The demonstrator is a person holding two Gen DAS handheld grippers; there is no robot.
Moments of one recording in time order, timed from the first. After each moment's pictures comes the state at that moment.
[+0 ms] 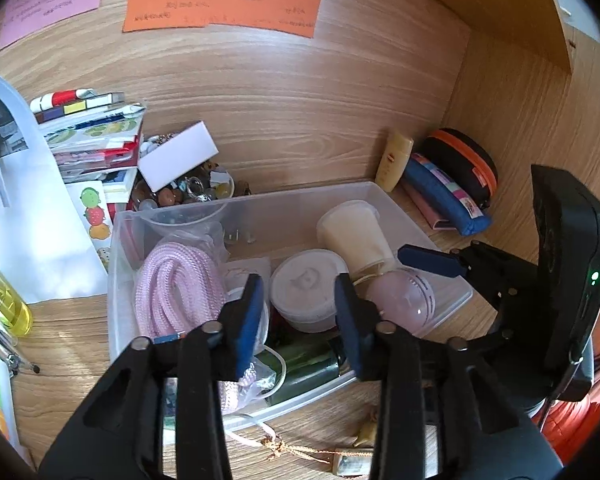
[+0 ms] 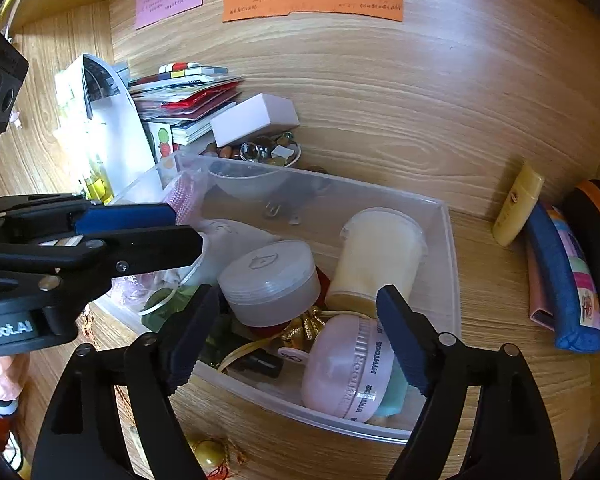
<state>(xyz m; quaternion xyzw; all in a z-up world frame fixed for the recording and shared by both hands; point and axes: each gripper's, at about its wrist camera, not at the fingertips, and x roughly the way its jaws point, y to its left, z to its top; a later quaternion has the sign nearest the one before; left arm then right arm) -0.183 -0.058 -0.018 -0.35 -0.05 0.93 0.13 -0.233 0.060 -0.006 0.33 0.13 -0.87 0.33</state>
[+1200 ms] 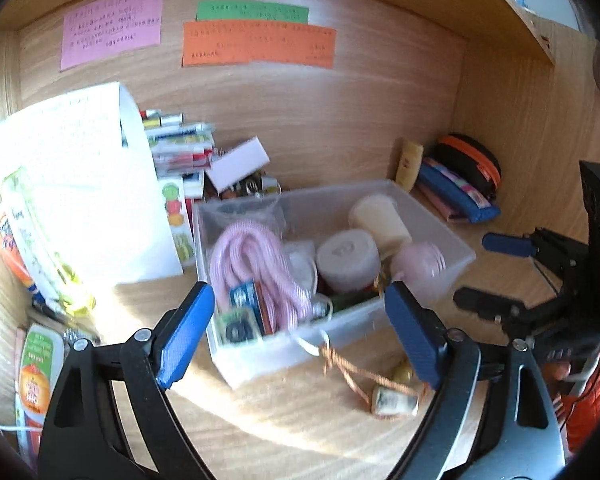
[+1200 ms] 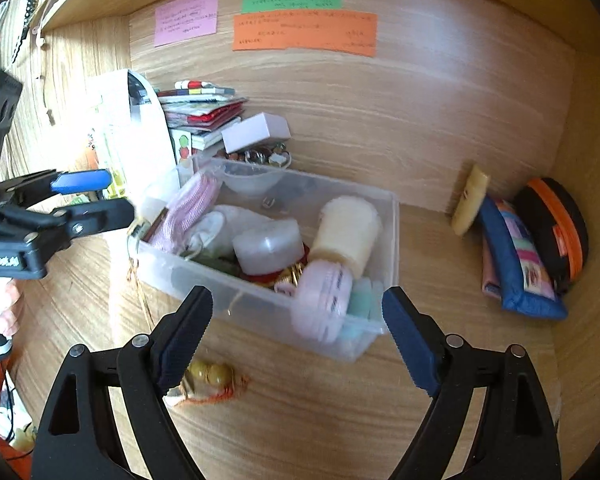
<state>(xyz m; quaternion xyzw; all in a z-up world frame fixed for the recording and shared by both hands) -0.111 -0.083 -0.008 -0.32 -0.02 0.94 0.08 -0.176 0.108 0.021 0.31 0.14 -0.89 0.32</state>
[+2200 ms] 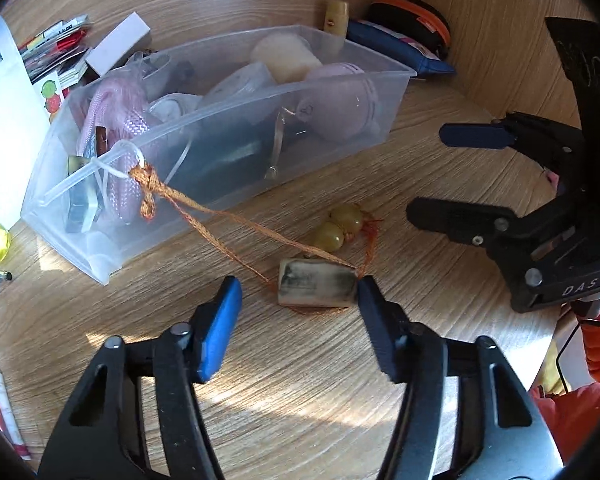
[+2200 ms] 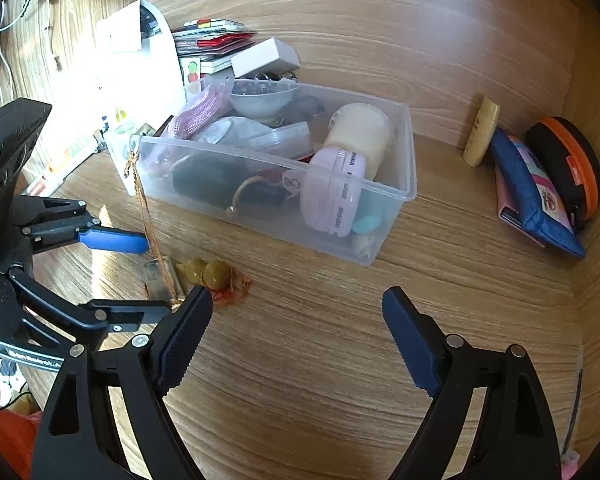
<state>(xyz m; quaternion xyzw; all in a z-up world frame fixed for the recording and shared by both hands) -0.088 -0.012 -0.086 -0.46 0.05 0.87 0.17 -0.158 0.126 -0.026 0.37 0.16 -0.85 0.32</state>
